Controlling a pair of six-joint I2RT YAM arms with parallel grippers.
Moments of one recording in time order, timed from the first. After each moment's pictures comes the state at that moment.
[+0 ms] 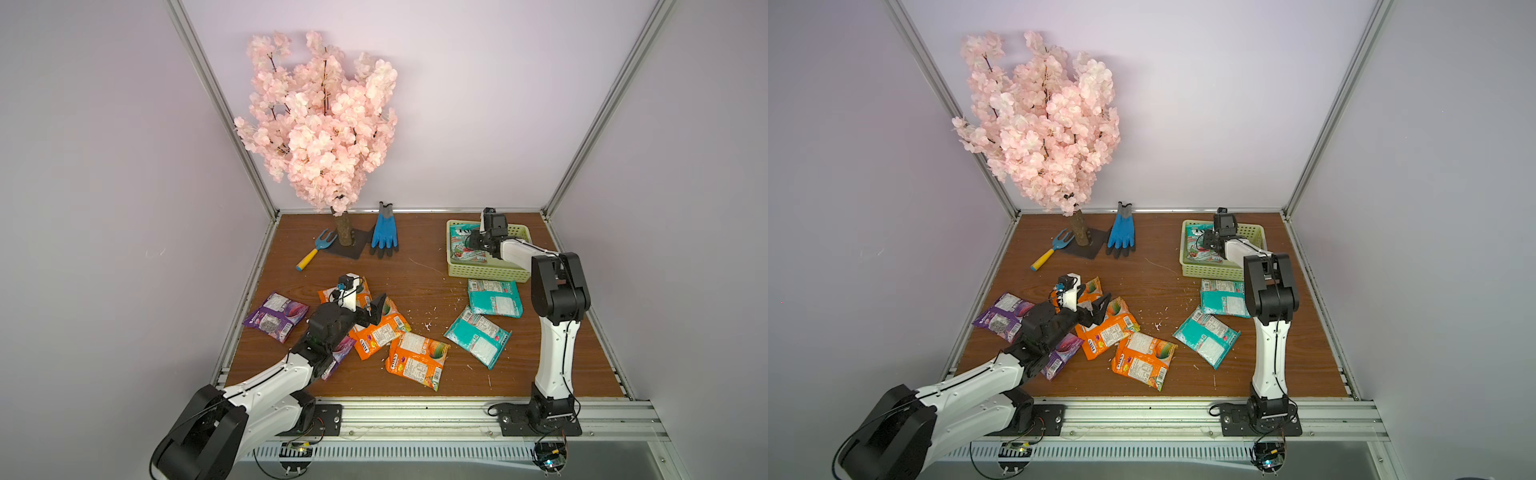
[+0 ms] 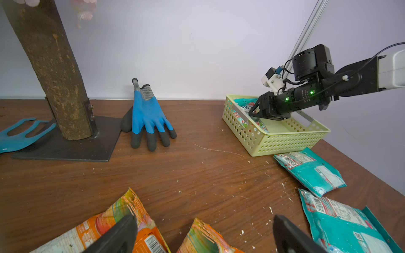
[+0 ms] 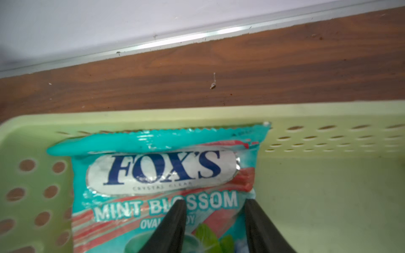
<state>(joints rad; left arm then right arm) -0.51 1.03 0.22 0.63 0.02 -0.24 0.16 2.19 1.54 -0.10 0.08 0.26</state>
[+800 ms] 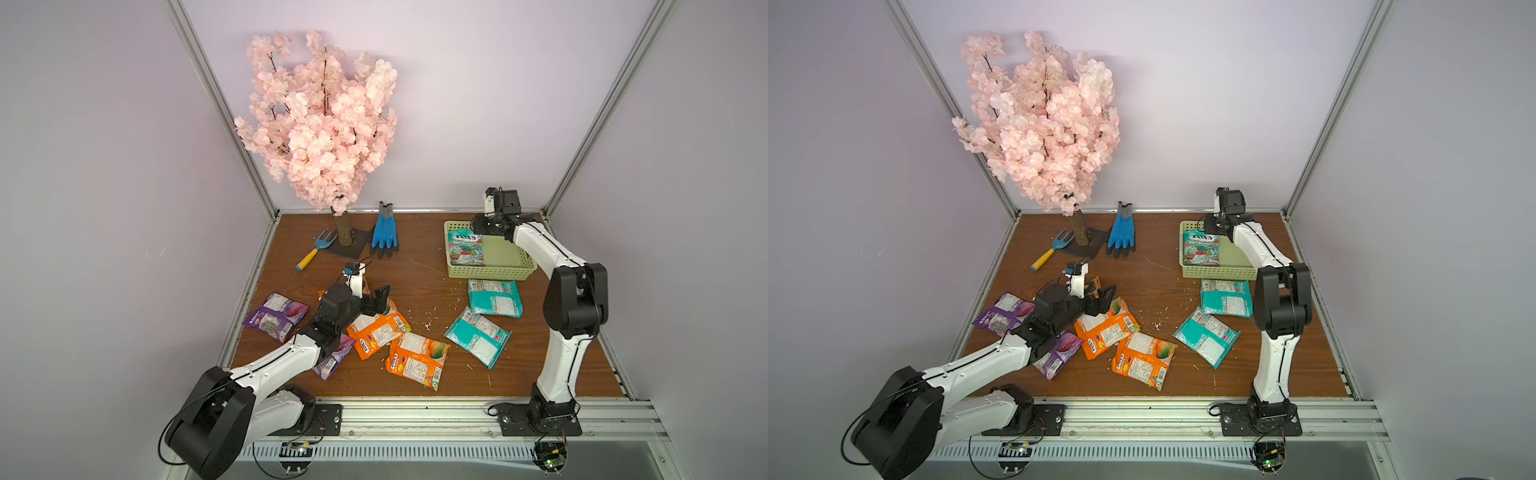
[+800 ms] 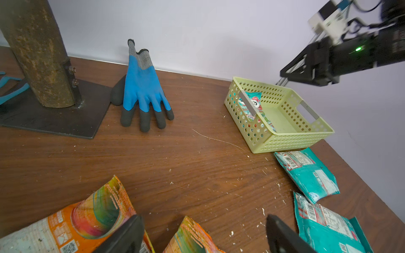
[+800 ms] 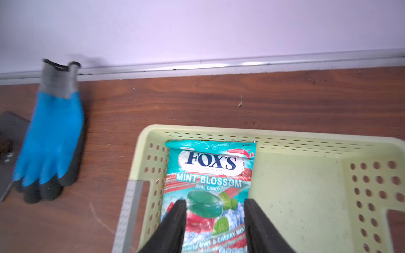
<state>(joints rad) -0.51 1.14 0.44 0.35 0.06 -0.38 0.16 1.92 1.65 -0.45 -0.02 0.18</state>
